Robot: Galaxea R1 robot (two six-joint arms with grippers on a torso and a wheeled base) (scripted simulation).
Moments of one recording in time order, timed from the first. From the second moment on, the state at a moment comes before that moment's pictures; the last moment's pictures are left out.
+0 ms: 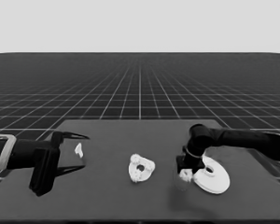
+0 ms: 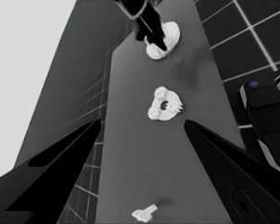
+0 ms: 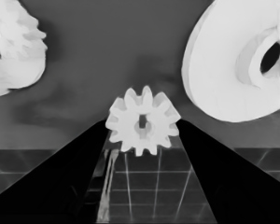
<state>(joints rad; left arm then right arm) -0.34 1.75 -0.42 0.31 0.68 0.35 -0.03 2.39 -1.02 -0.22 -1.53 1.38</state>
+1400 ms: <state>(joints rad) -0.34 1.75 -0.42 0.31 0.68 0.35 -0.10 3.08 -1.77 -0.28 -1.50 1.33</state>
